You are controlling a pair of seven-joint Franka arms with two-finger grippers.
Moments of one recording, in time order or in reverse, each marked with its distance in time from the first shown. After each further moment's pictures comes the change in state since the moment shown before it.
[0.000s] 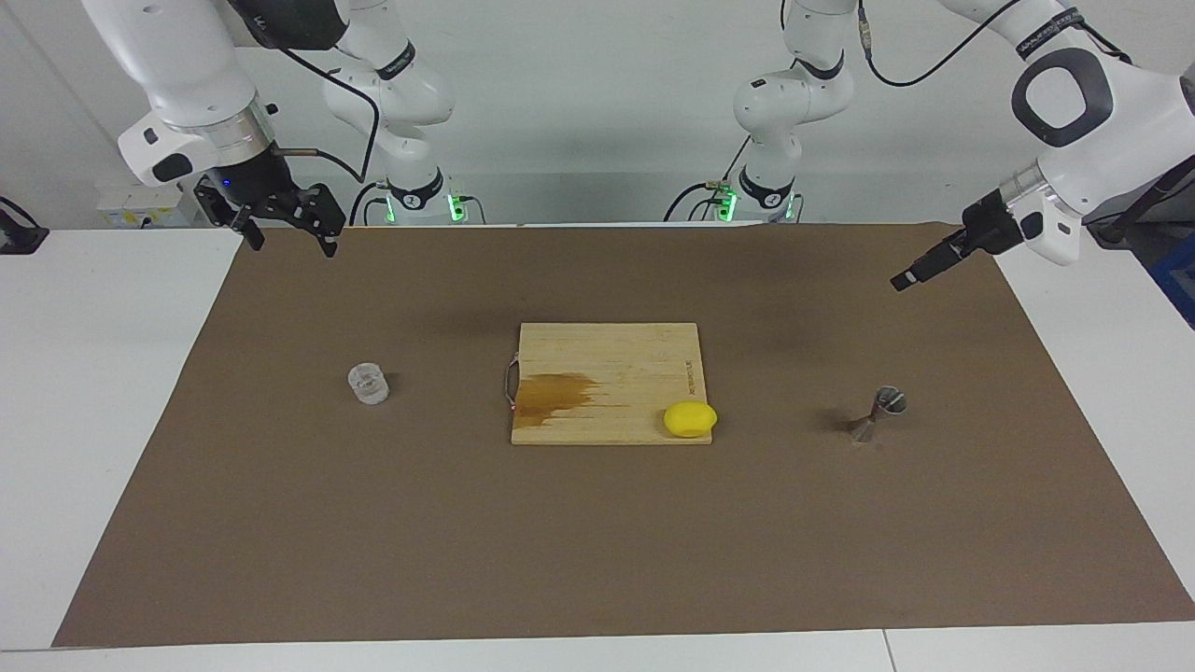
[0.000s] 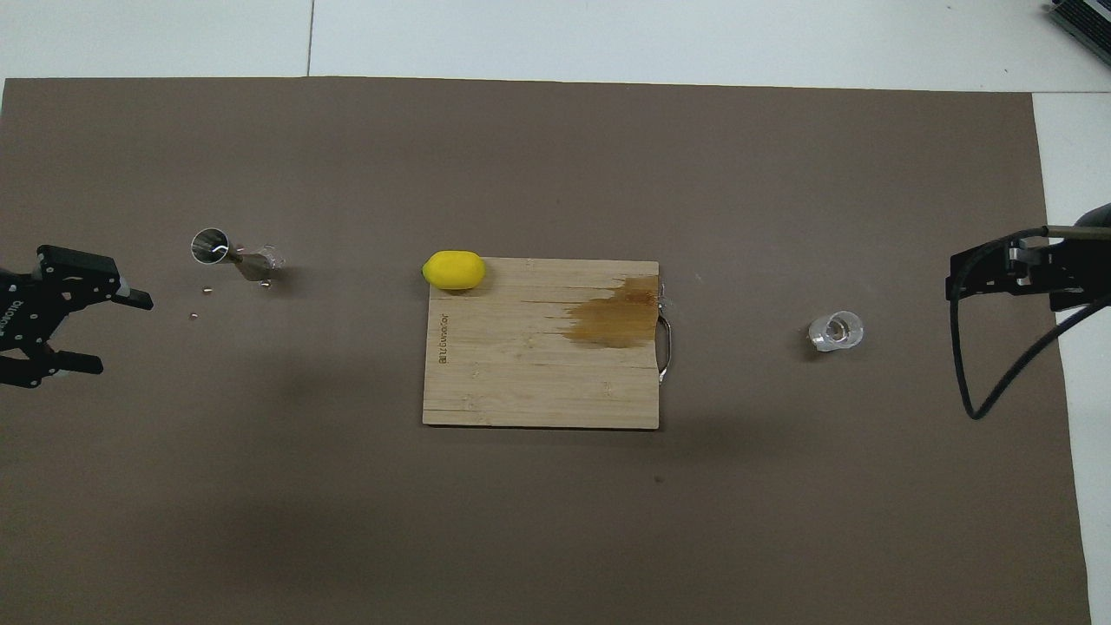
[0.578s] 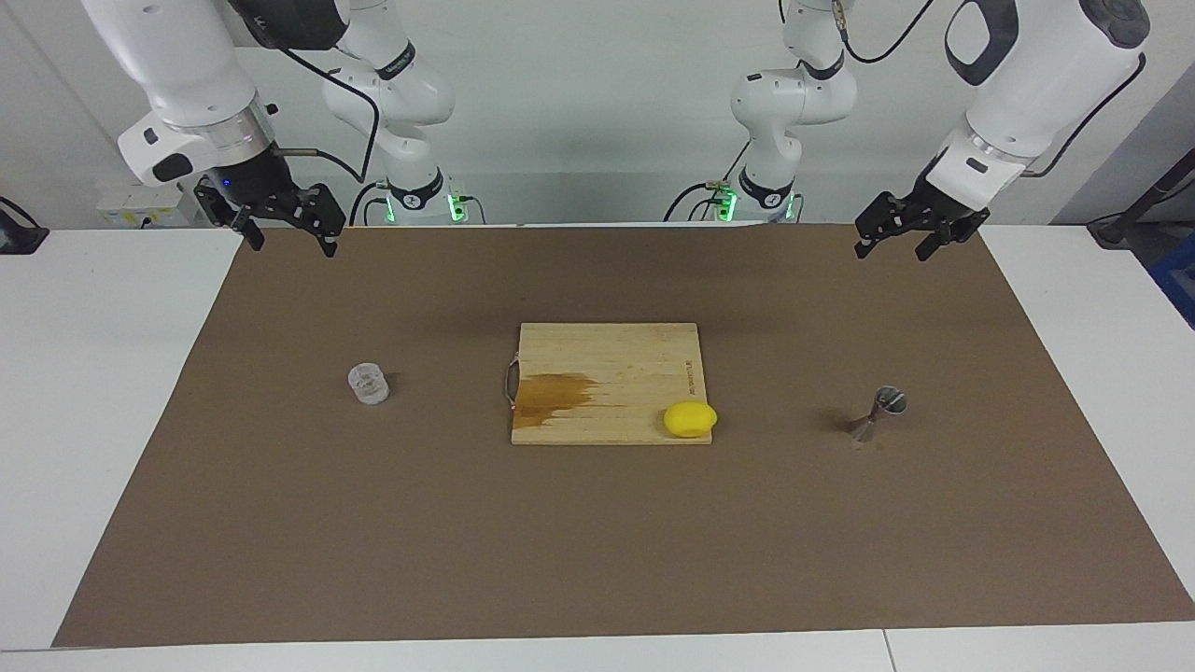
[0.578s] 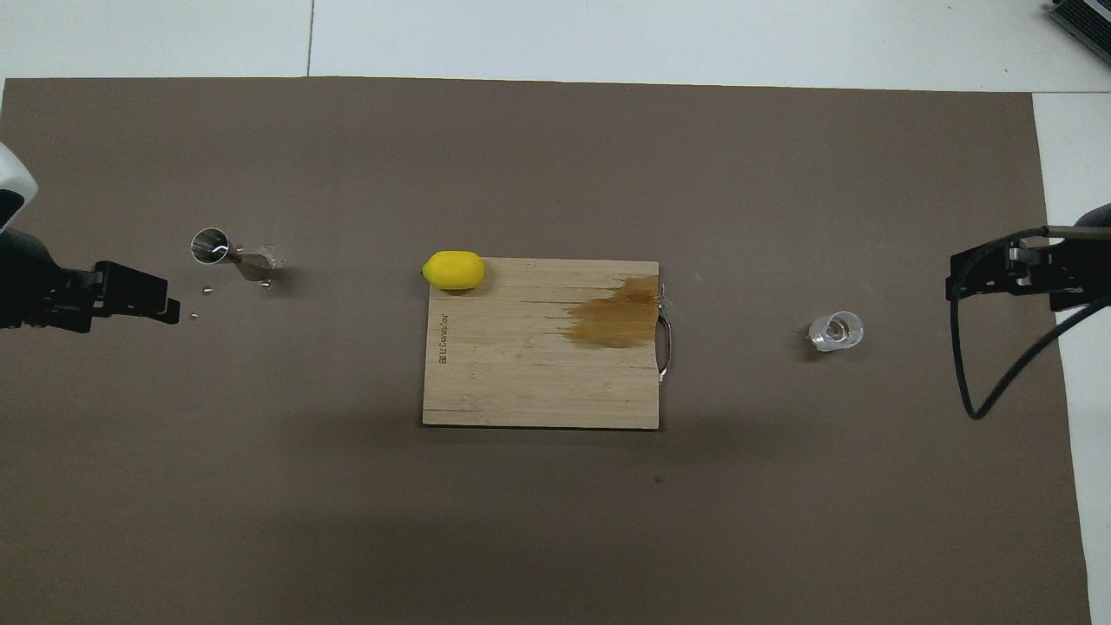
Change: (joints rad) left arm -0.200 -0.055 -0.011 0.125 0.290 -0.050 0.439; right arm 0.000 0.000 0.000 0.000 0.000 0.000 0.000
